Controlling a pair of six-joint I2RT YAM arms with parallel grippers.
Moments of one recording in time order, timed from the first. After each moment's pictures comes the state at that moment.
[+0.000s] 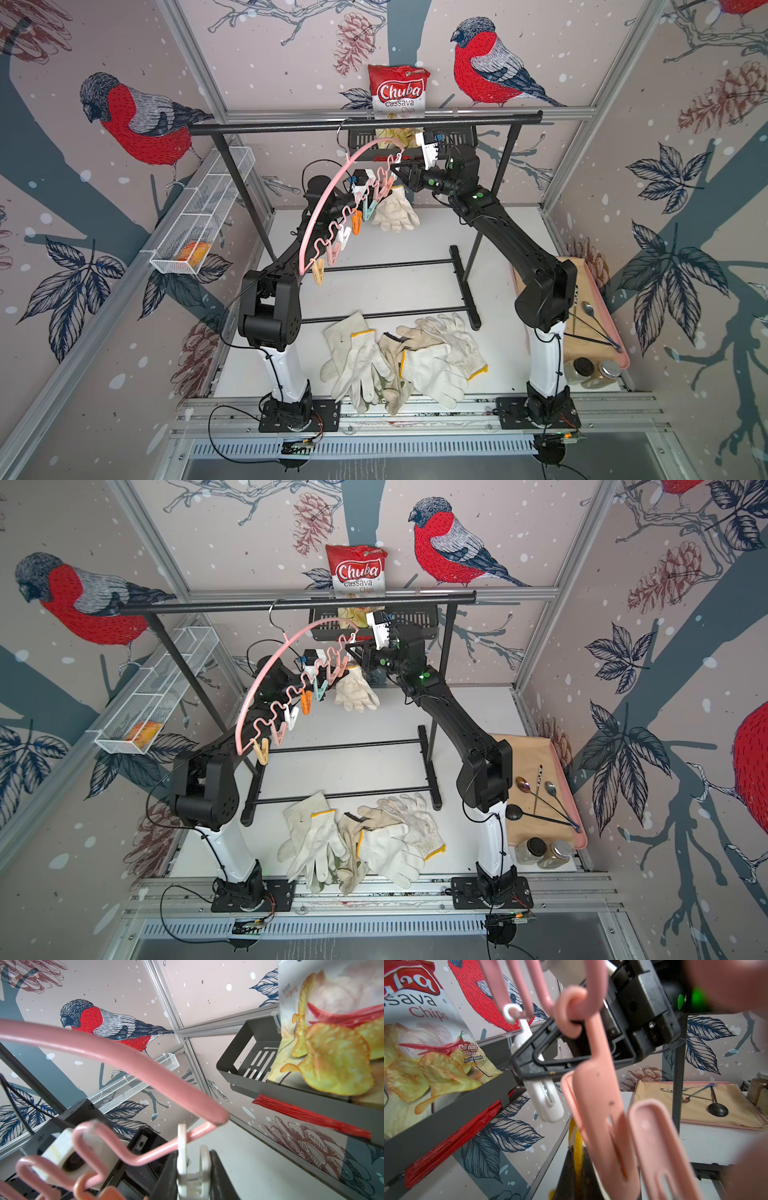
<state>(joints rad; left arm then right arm) -0.18 1.85 1.48 0.47 1.02 0.19 0.54 2.09 2.14 -0.05 -0.58 0.34</state>
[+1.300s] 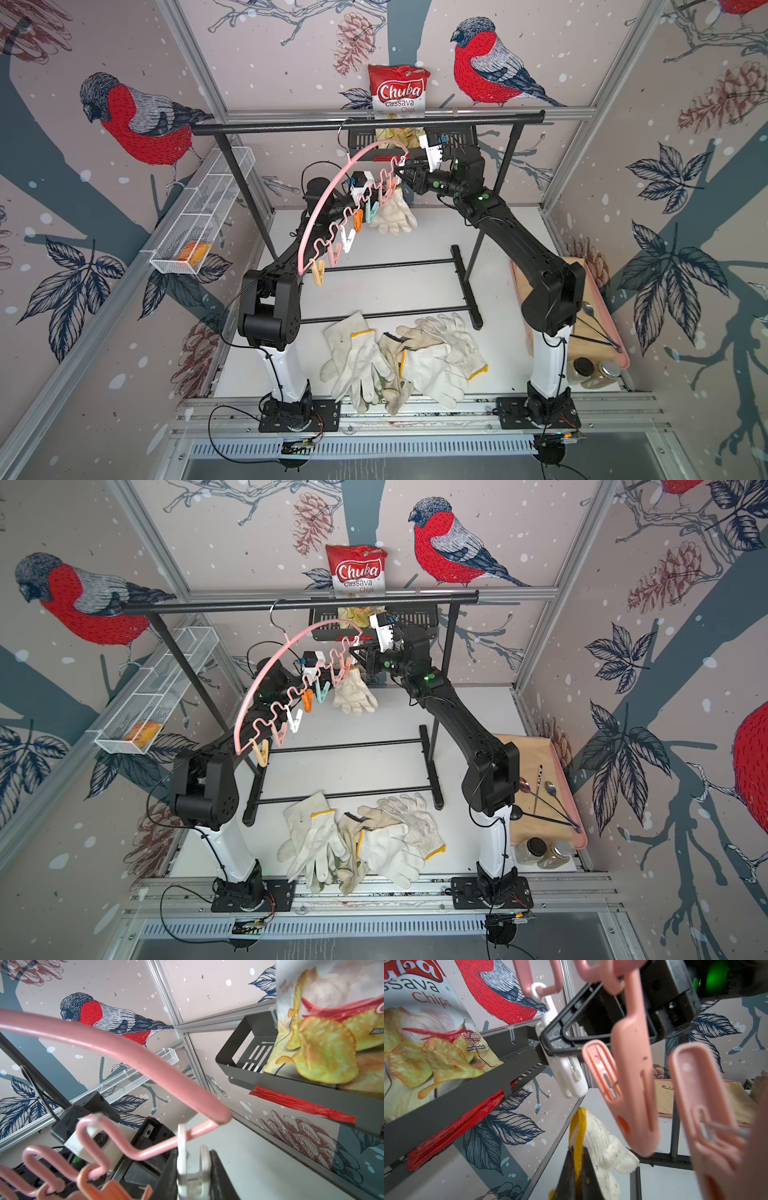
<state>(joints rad) -0.17 1.85 1.46 0.48 1.02 0.19 0.53 2.03 2.06 -0.07 -0.60 0.31</state>
